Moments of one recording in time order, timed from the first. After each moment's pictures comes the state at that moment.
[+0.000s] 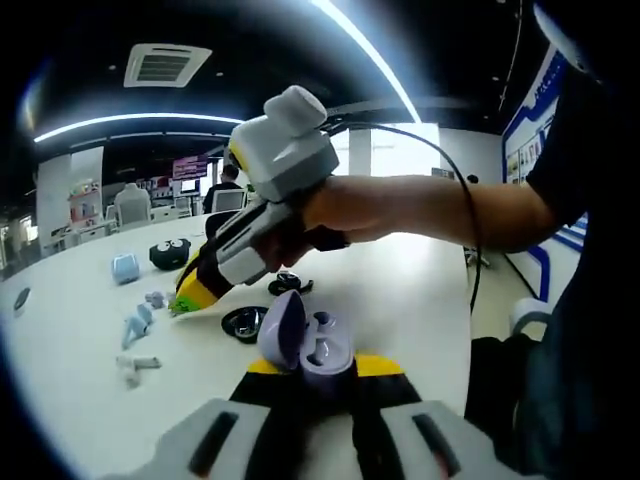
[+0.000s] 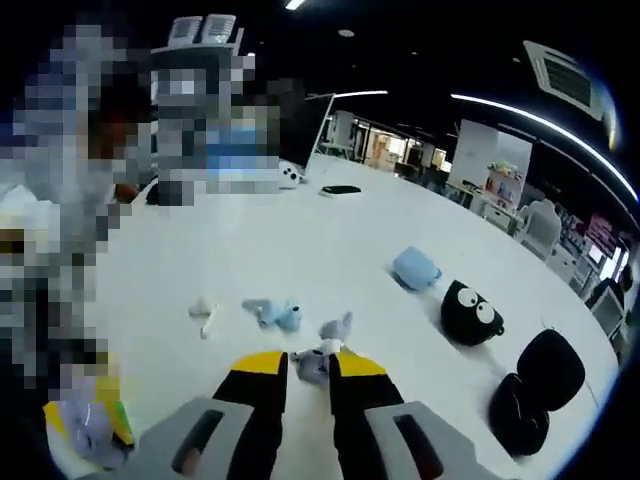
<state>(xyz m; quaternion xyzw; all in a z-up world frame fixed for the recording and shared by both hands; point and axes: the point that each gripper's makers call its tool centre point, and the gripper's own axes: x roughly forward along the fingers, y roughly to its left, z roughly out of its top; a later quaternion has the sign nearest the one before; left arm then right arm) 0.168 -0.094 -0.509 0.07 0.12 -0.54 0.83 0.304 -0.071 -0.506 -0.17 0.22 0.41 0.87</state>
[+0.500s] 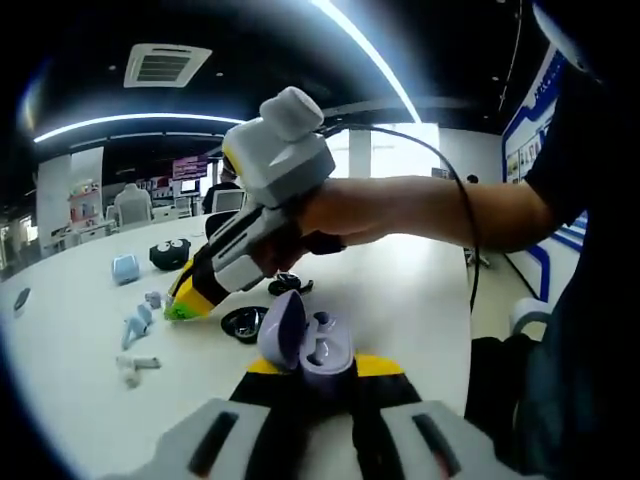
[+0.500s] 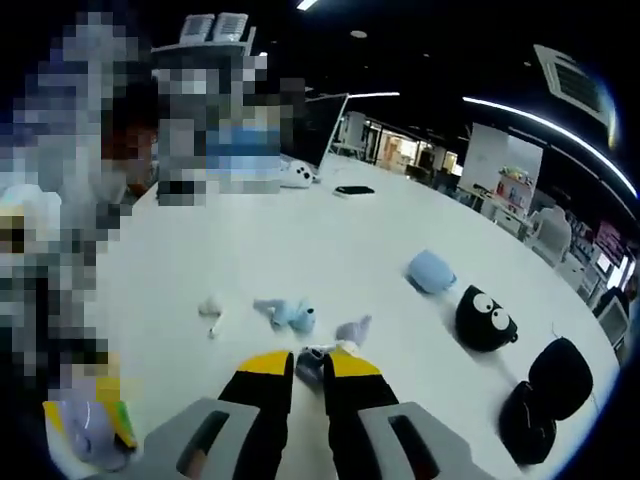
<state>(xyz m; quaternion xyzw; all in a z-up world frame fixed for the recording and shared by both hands) 0.168 -0.094 -0.509 0.07 0.12 -0.54 0.83 0.294 -0.062 -0.519 -0.17 0.25 0.44 0.85</state>
